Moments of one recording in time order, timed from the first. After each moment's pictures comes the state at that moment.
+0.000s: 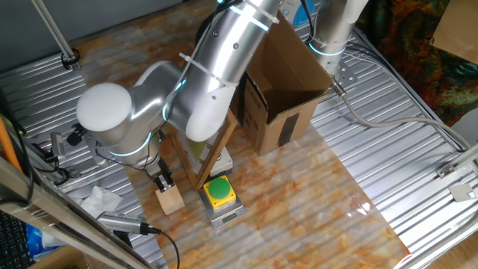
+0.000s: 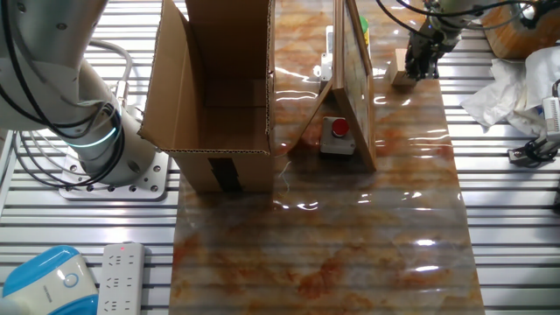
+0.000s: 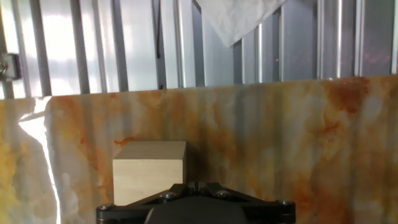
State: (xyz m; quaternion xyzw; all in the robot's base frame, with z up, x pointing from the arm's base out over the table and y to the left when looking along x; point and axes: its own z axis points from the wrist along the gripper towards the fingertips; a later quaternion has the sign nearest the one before) arm 0.642 0.162 0.052 0.02 -1.00 -0.01 0.05
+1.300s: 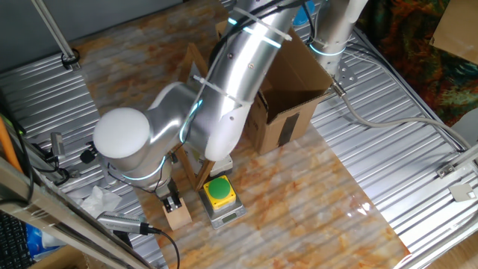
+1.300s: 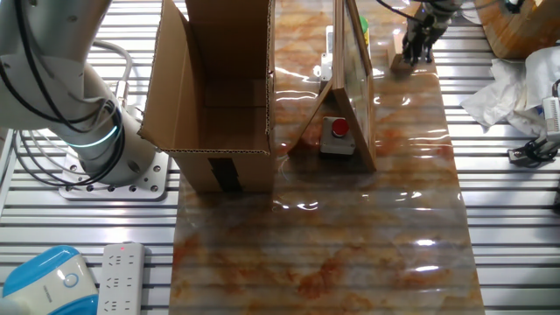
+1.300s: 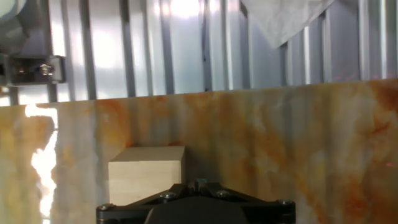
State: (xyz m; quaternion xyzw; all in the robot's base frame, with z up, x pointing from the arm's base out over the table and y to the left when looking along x) arm 0.643 0.215 0.039 -0.02 -1.00 -0.01 0.04
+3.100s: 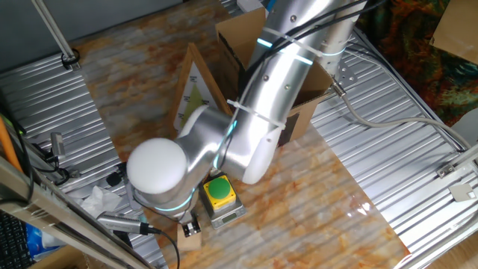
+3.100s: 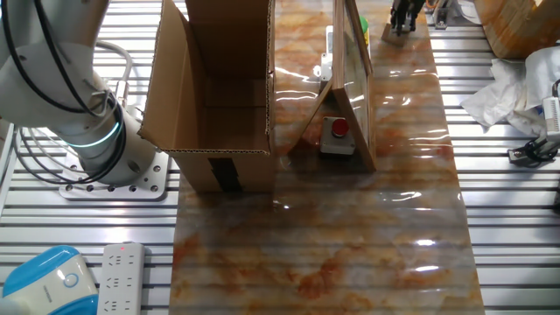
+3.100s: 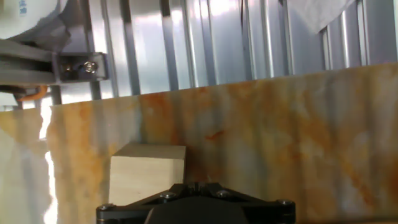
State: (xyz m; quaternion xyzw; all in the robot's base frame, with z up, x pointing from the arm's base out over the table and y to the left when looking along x) arm 0.623 0.294 0.040 -0.06 -1.00 0.01 0.02
